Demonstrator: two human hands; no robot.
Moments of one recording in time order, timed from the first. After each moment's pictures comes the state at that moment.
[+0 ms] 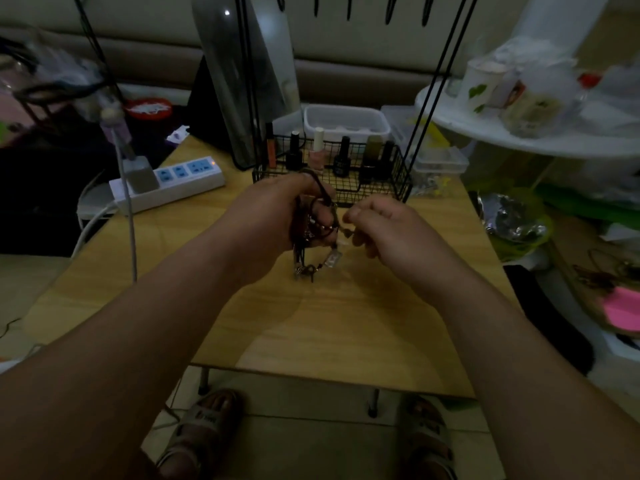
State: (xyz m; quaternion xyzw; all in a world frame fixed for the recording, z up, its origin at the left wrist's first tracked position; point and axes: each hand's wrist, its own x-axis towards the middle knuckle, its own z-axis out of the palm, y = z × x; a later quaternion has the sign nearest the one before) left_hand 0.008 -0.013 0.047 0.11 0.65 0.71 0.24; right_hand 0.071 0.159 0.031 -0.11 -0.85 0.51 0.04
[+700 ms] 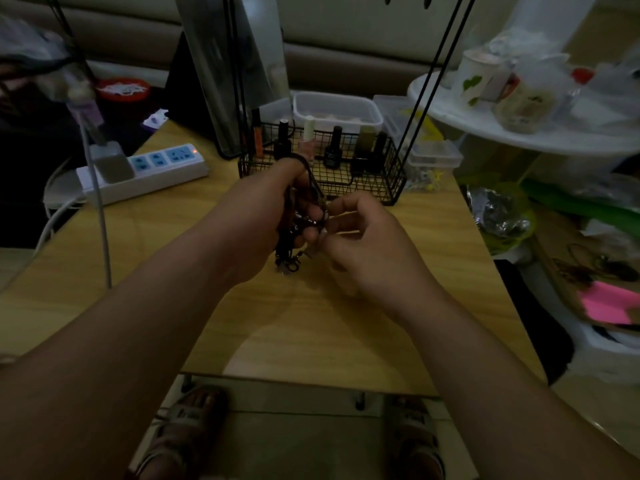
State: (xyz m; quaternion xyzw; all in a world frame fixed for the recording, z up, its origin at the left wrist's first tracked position) left_hand 0.003 -0.007 0.043 0.07 0.65 0.72 0.25; right_hand 0.072 0.135 0.013 -0.11 -0.82 0.56 0.06
